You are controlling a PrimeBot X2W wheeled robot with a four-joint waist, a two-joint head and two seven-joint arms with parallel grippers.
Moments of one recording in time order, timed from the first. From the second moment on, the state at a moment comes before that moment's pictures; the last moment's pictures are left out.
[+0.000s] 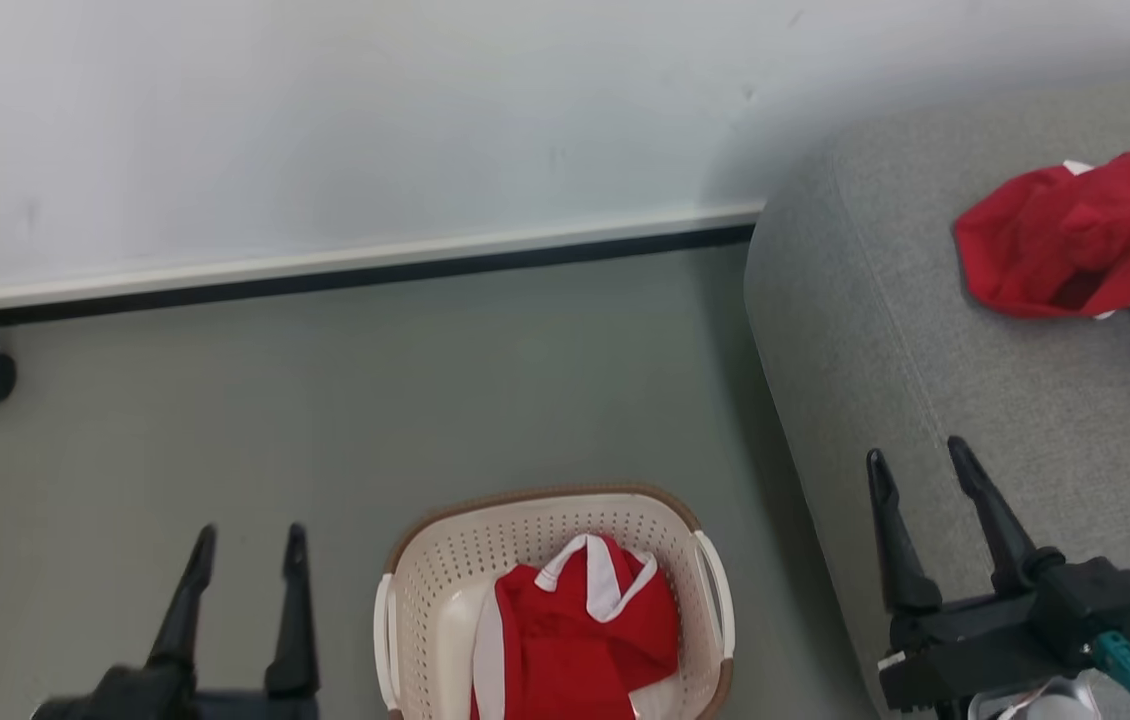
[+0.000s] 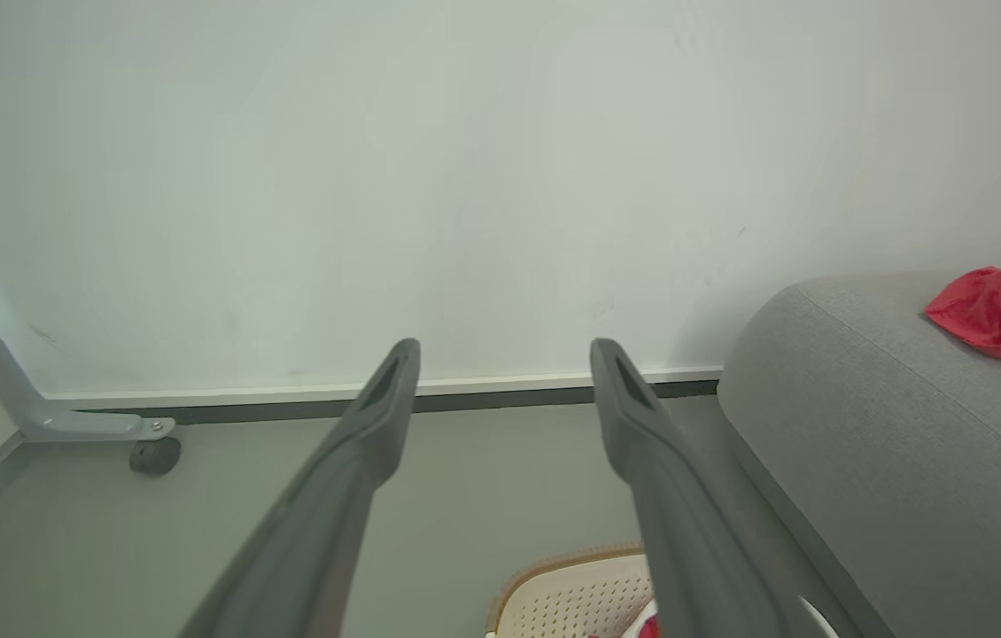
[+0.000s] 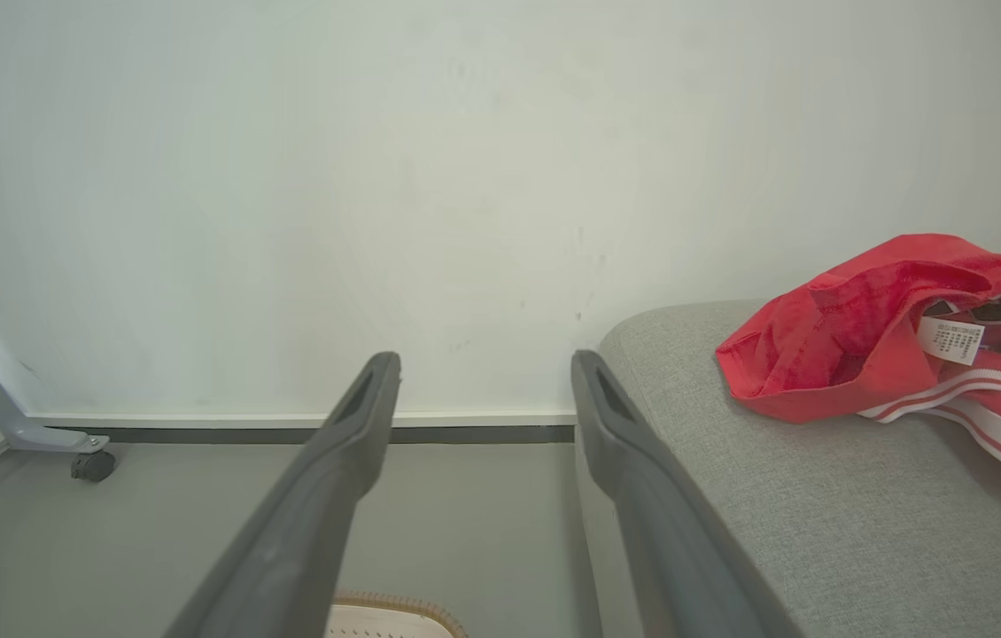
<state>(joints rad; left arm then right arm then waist) 0.10 0.15 -0.12 -0.04 -0.29 0.09 -0.24 -0.10 -0.24 0.34 0.03 0.32 -0.12 -0.26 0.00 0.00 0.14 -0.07</state>
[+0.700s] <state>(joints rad) -0.24 0.11 -0.35 0.33 -0.17 -0.02 -0.09 -0.31 -0.24 0.28 0.00 0.31 -0.12 -0.26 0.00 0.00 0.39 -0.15</state>
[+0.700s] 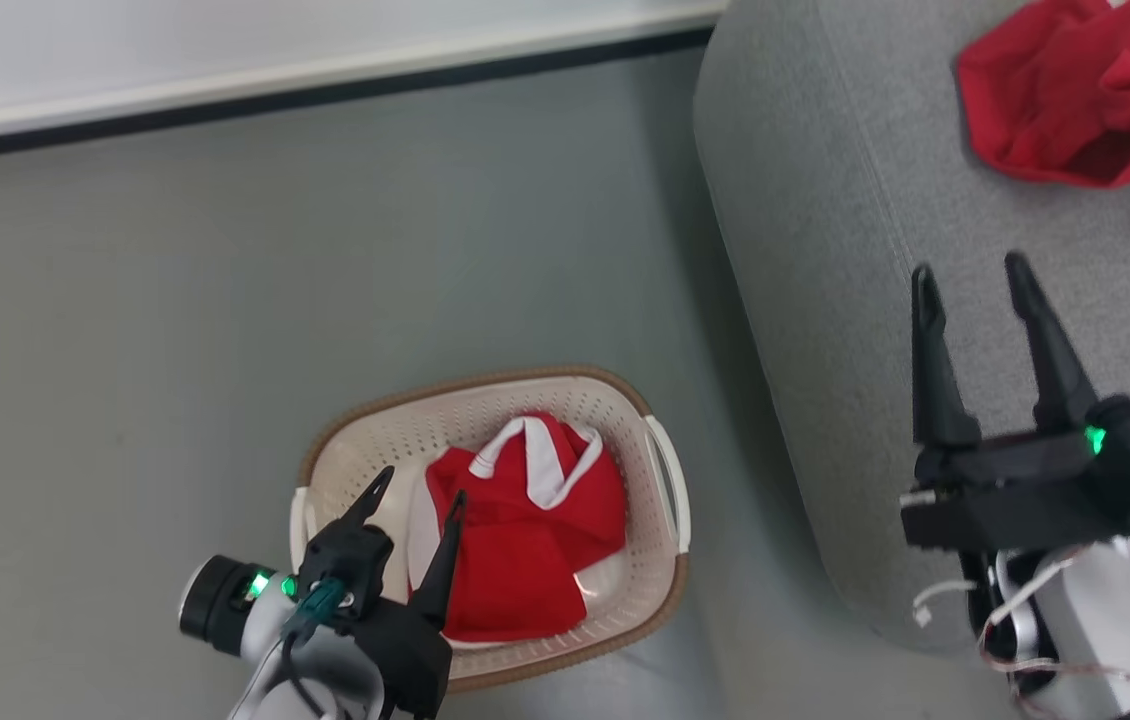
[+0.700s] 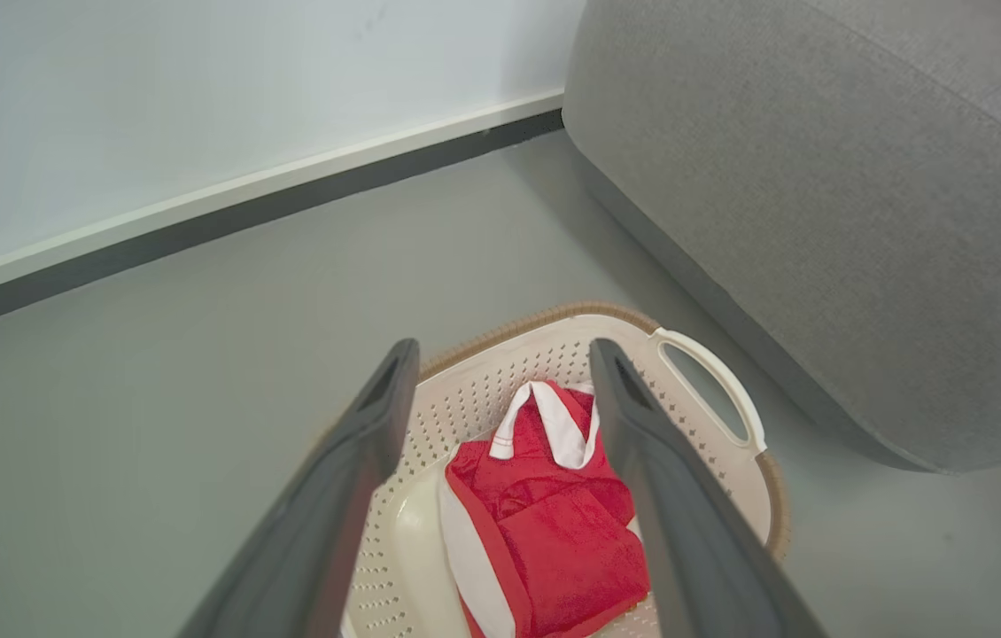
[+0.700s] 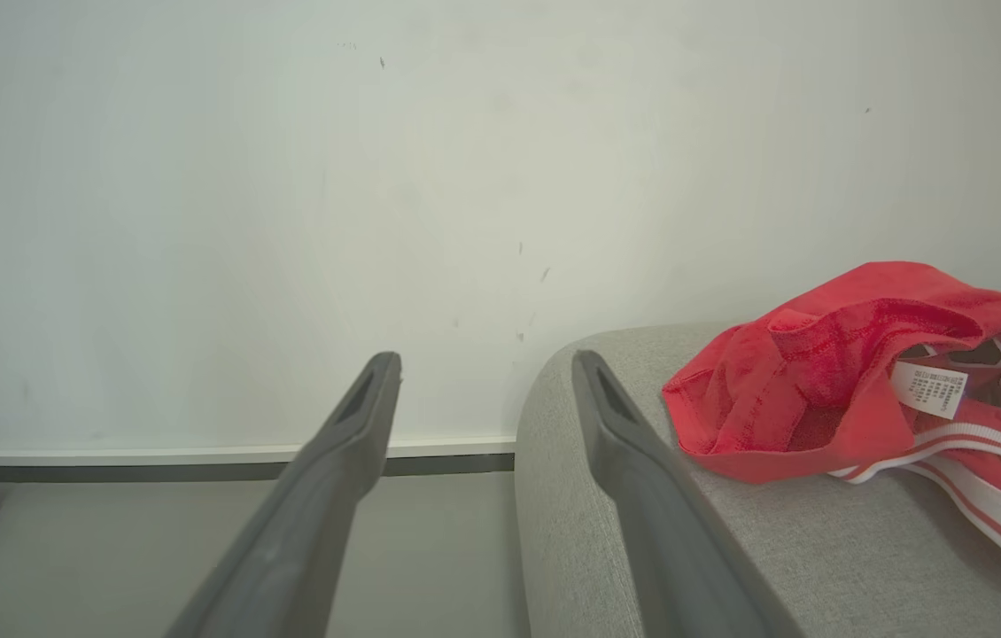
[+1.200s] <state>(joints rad) -0.42 0.10 -0.40 0.55 -0.11 -0.05 -0.01 -0.60 -0.21 0.28 0.00 0.30 -0.09 -0.26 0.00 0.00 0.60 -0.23</state>
